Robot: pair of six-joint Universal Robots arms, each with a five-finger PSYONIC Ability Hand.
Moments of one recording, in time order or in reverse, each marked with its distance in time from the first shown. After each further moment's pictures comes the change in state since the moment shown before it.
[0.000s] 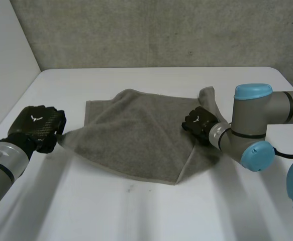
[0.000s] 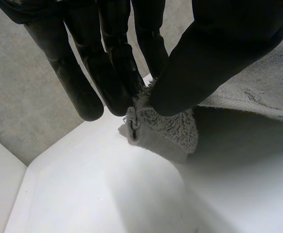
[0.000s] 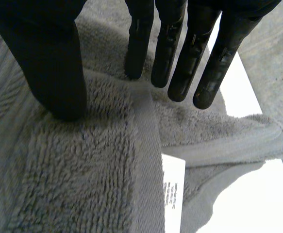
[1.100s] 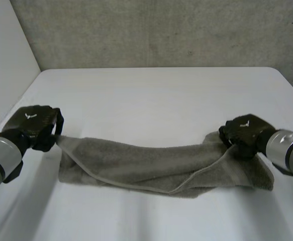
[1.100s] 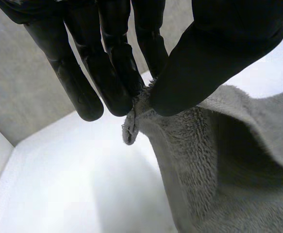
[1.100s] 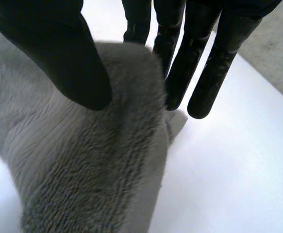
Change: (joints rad) left arm 0.014 0.016 0.078 -0.169 0.001 -0.102; right arm -0.209 -0.645 0.636 0.116 -0.091 0.299; left_hand 0.000 0.000 0.000 0.000 0.000; right_hand 0.190 0.223 0.208 0.212 0.260
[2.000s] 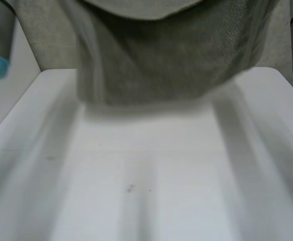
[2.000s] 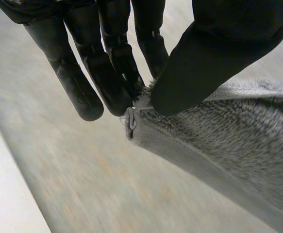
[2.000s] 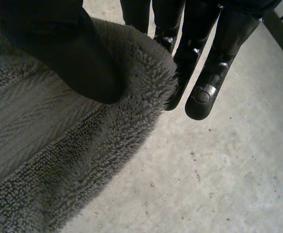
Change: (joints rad) left arm -0.207 -0.429 1.172 0.108 -0.255 0.030; right arm 0.104 0.076 -0.591 -0.822 0.280 0.038; left_hand -0.002 0.000 0.001 0.000 0.000; right_hand 0.177 0.252 0.275 0.279 0.215
